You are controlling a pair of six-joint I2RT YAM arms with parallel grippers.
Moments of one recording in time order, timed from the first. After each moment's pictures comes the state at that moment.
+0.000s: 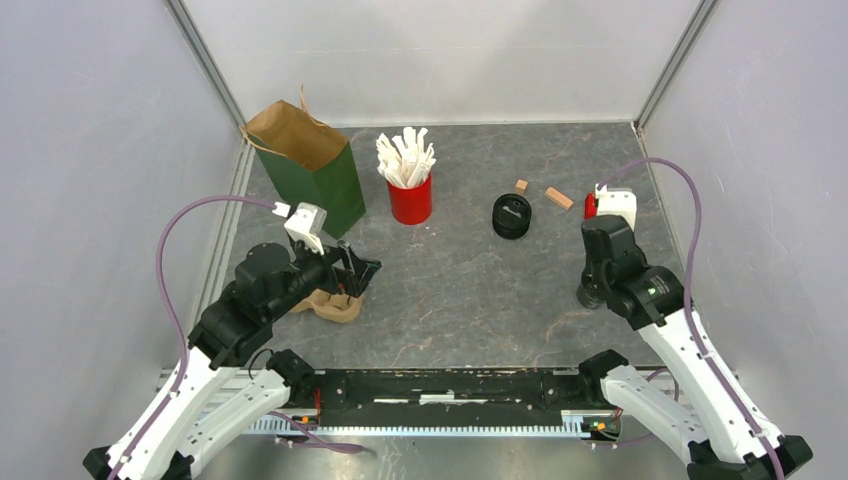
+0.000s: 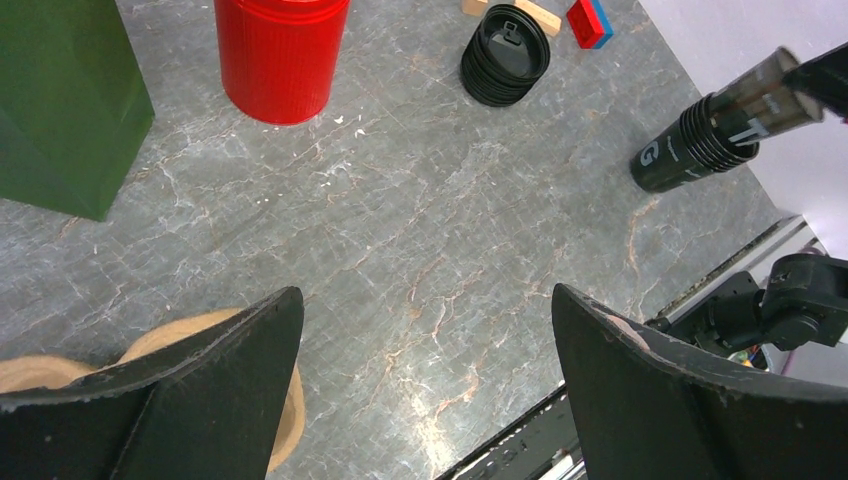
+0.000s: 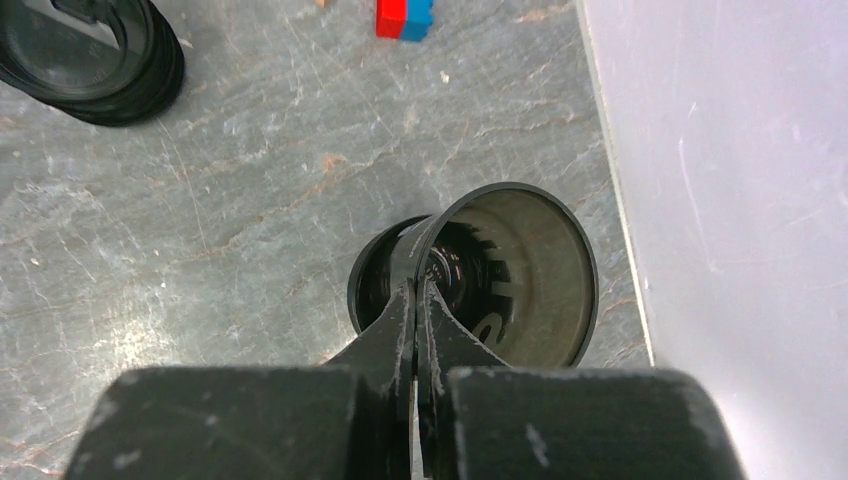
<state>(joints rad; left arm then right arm) -0.63 0.56 0.84 -0.59 0.00 -0.37 0.42 0.78 0.88 -0.86 0.64 0.22</state>
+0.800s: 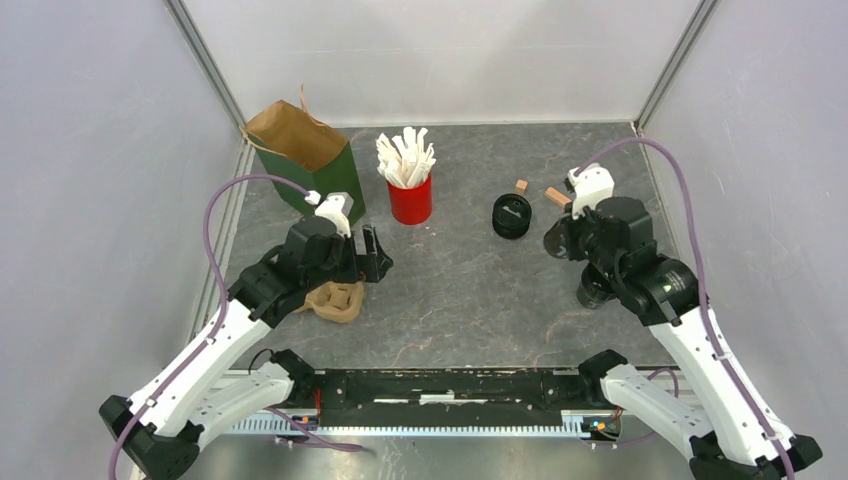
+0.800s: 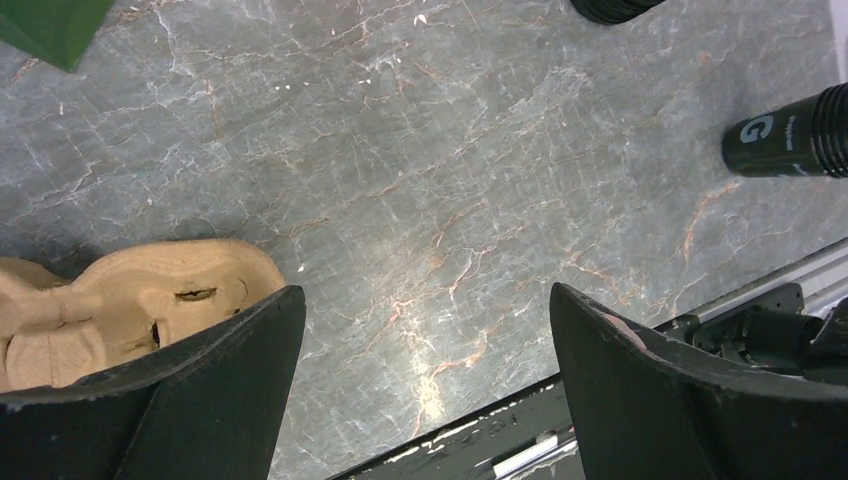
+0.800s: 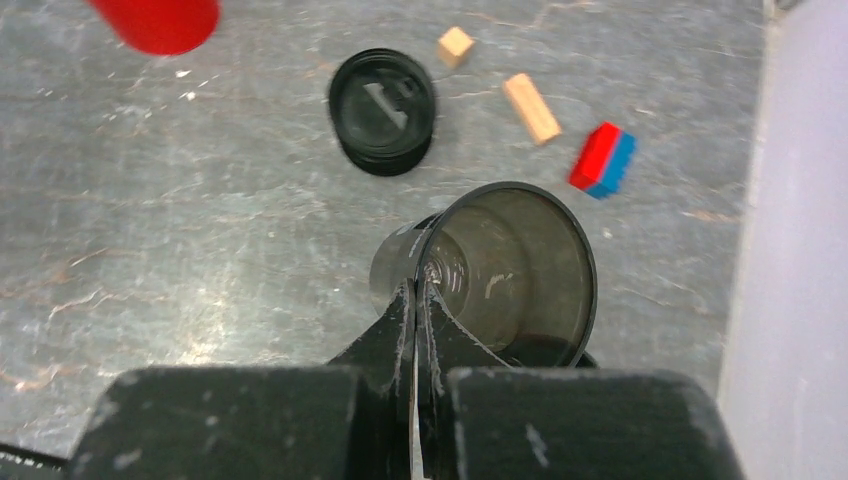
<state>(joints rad) -0.63 0.84 0.89 -0.68 -0.07 -0.52 0.45 0.82 1.09 -0.78 0.23 -0.02</state>
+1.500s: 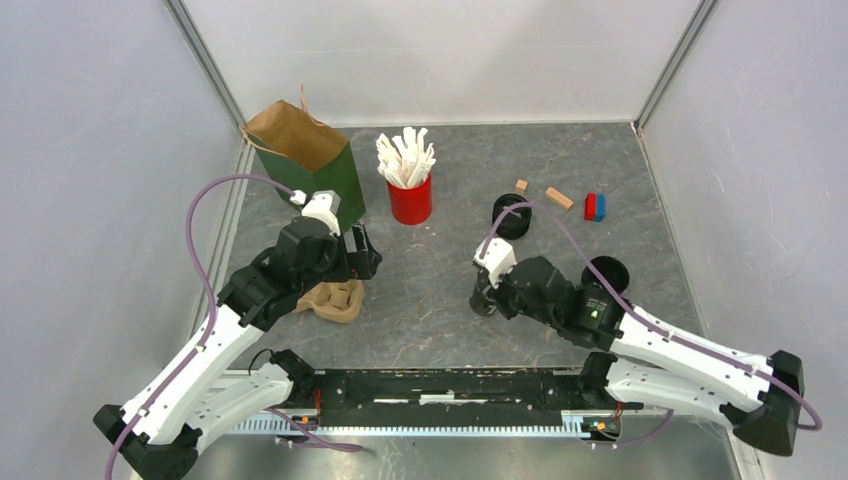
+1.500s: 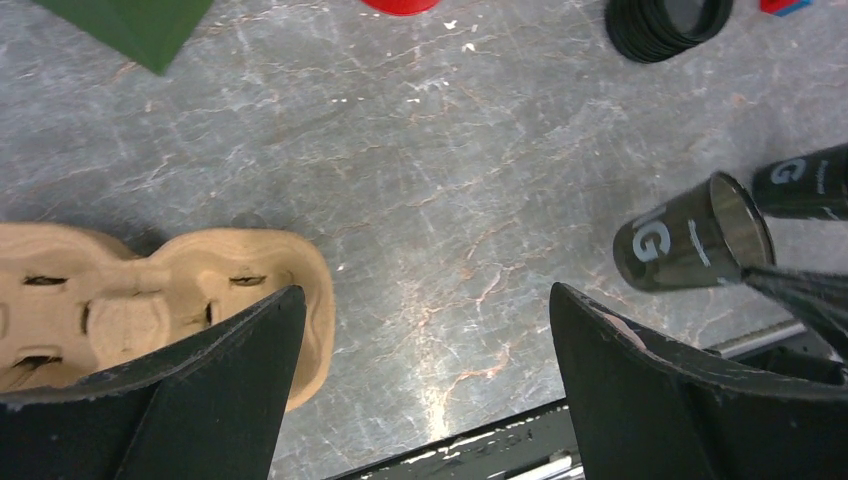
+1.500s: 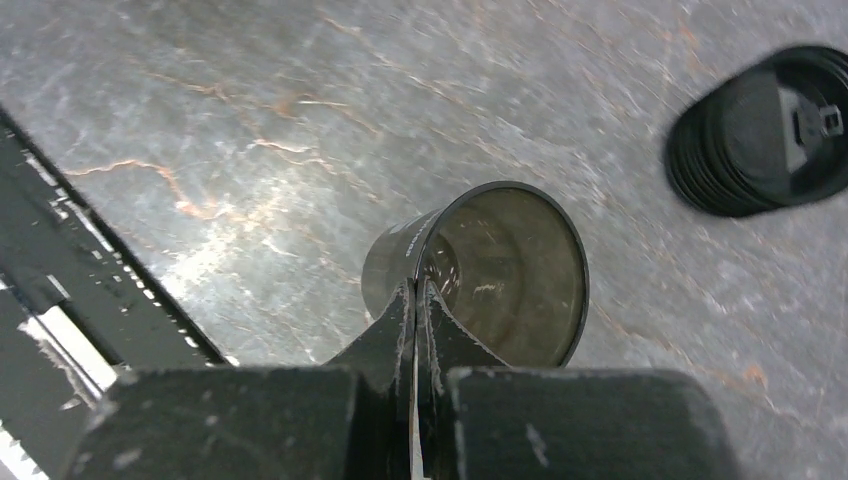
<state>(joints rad) -0.63 0.80 0.93 -0.74 -0.16 -0.54 0.97 0.85 0.69 -0.46 0.19 0.03</state>
